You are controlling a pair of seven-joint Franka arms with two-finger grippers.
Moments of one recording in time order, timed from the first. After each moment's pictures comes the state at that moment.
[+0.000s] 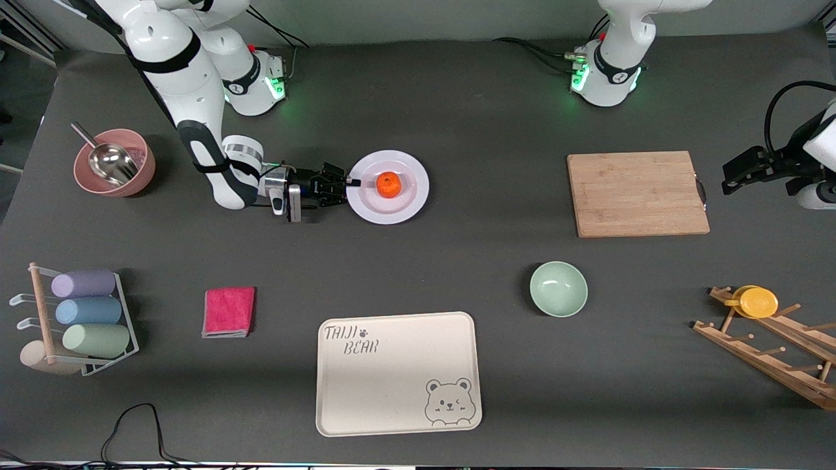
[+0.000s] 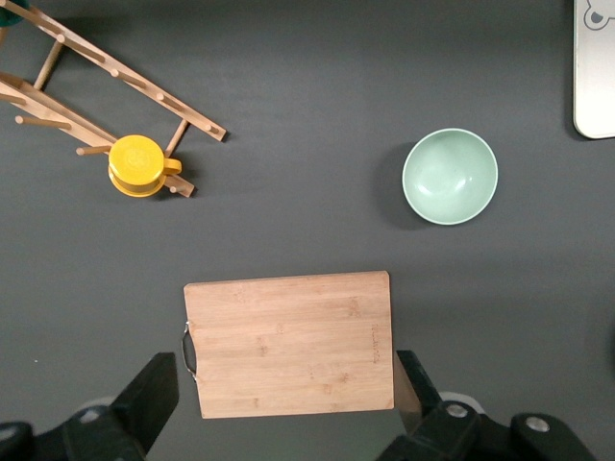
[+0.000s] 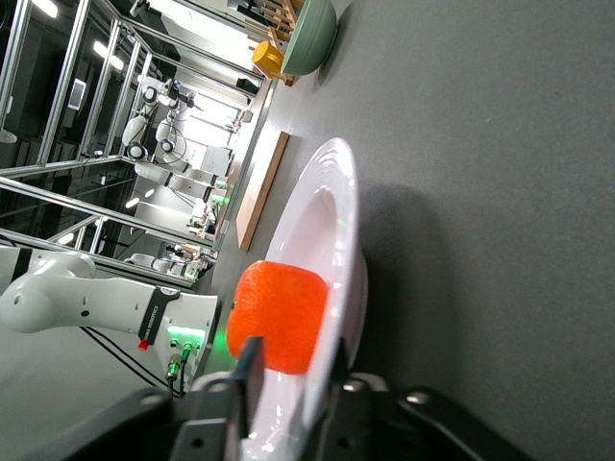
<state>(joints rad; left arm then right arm) -0.03 0.01 0.01 -1.58 0.02 1.57 0.02 0.41 0.54 -0.14 -2.54 1.87 1.79 -1.85</state>
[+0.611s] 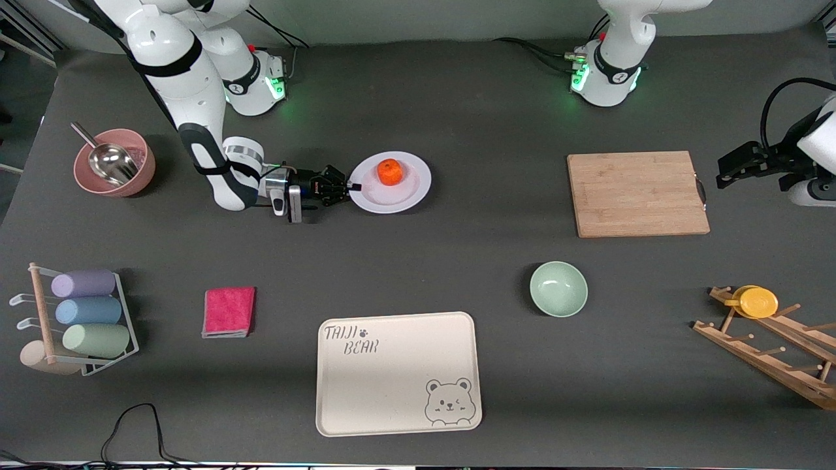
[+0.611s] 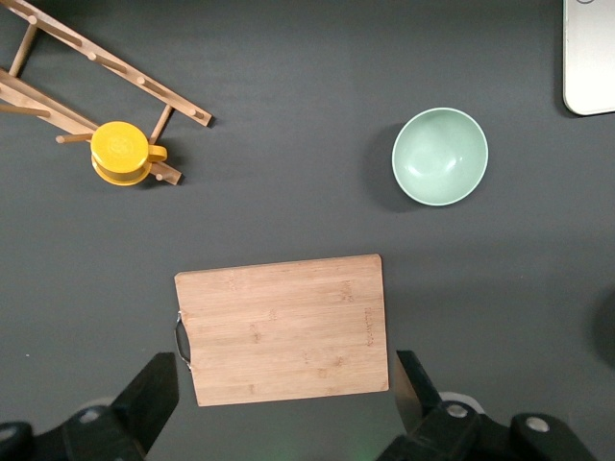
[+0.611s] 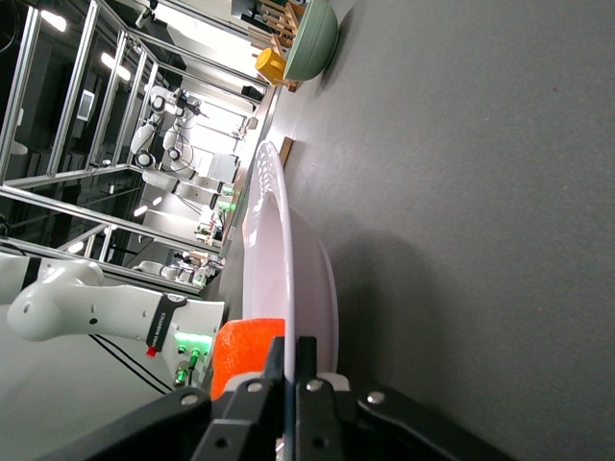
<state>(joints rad) -0.03 0.00 0.01 -1.58 0.00 1.54 0.04 0.41 0.55 -0.14 -2.53 1.88 1.76 -1.82</state>
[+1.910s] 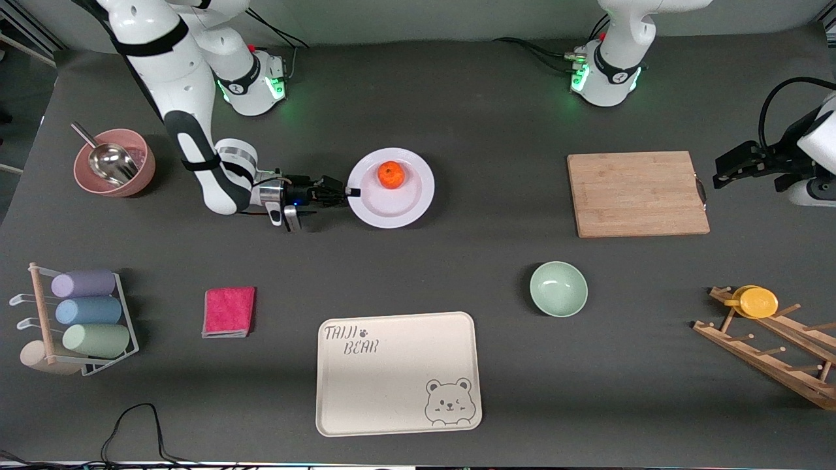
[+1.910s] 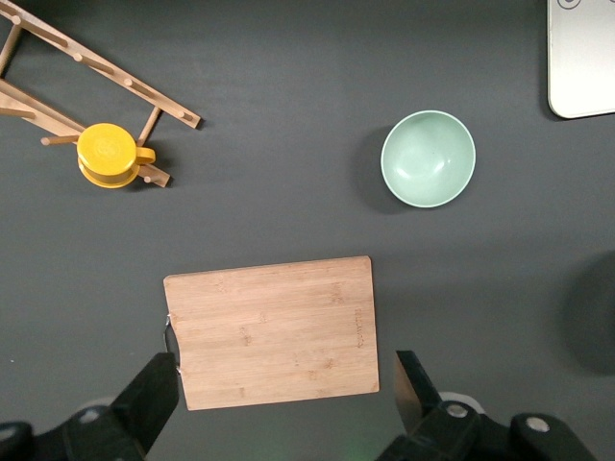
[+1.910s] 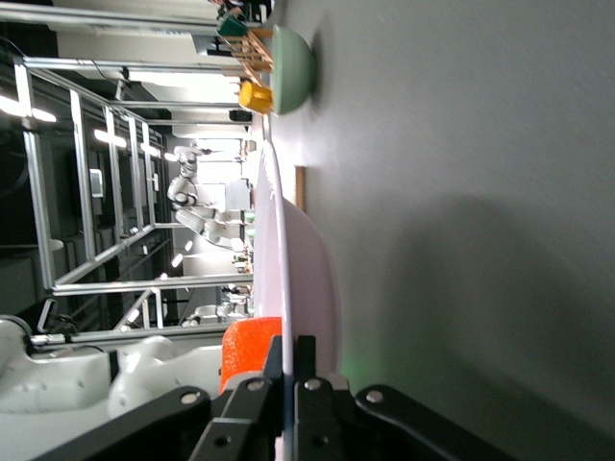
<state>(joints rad) -0.03 0.00 0.01 -1.58 -0.02 1.55 0.04 0.40 0.43 -0.16 -2.47 1.79 1.77 -1.31</state>
